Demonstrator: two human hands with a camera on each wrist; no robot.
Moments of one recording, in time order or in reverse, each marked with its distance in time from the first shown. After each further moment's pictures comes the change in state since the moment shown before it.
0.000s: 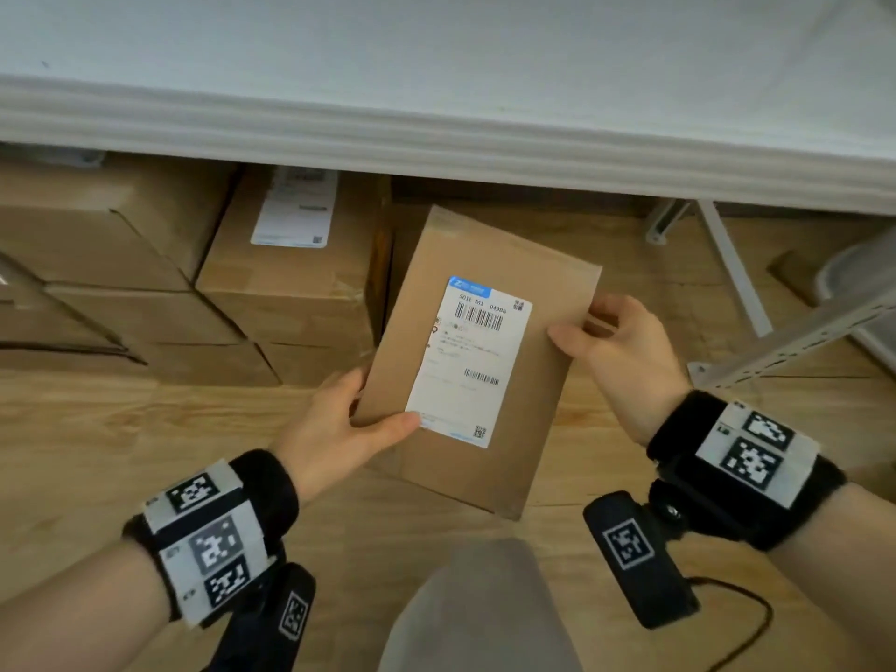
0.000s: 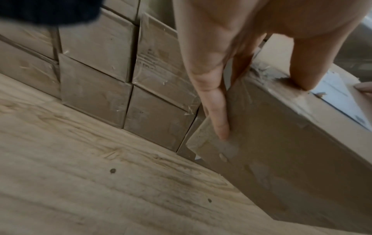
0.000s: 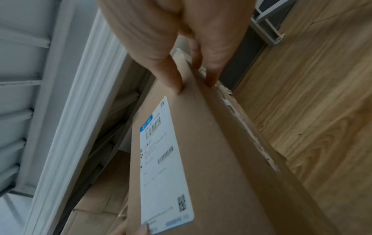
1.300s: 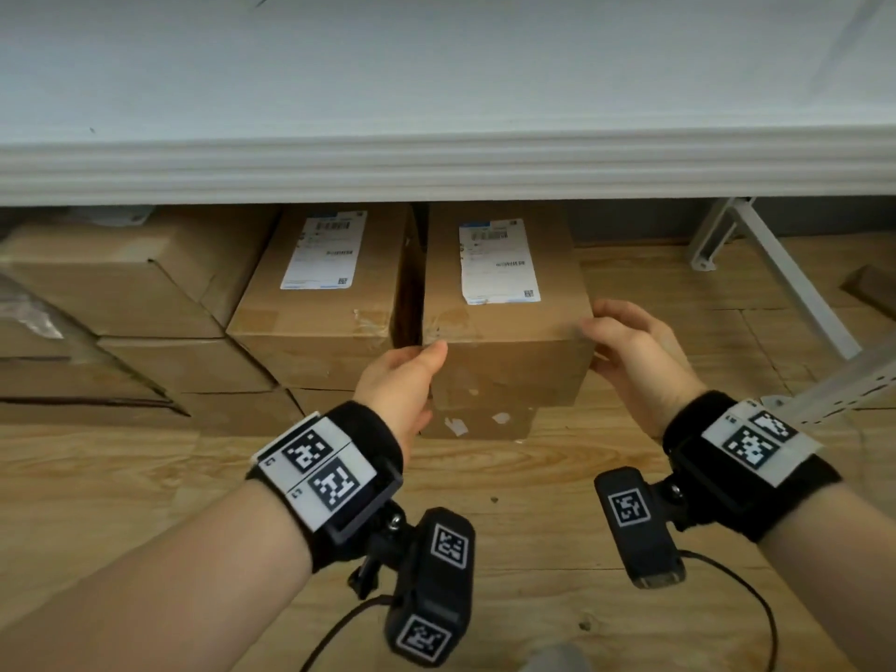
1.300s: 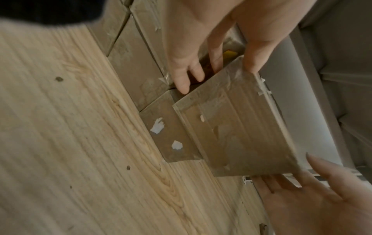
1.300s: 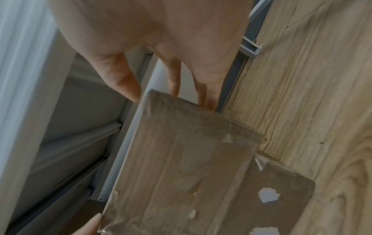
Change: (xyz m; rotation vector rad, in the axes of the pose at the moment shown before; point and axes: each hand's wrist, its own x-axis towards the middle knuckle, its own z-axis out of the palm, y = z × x) left_hand 0.064 0.034 0.023 -0.563 0.285 -0.285; right_hand 0.050 0.034 0.020 0.380 -0.124 0.031
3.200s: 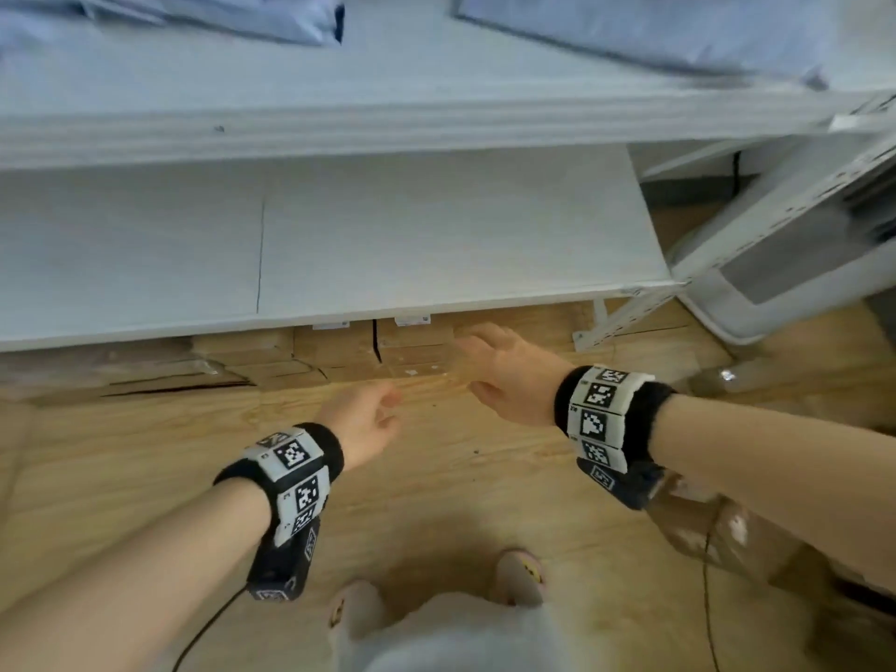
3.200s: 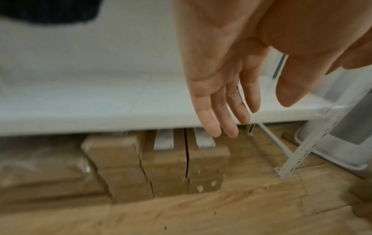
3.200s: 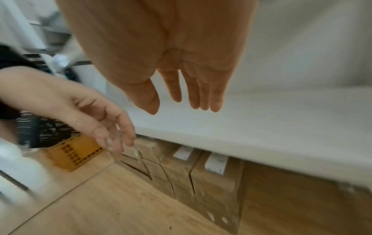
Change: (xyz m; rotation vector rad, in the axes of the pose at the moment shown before) left_hand -0.278 0.240 -0.047 1.223 -0.496 0.163; right_hand -0.202 -0.363 0.038 -1.333 -0.653 -0.151
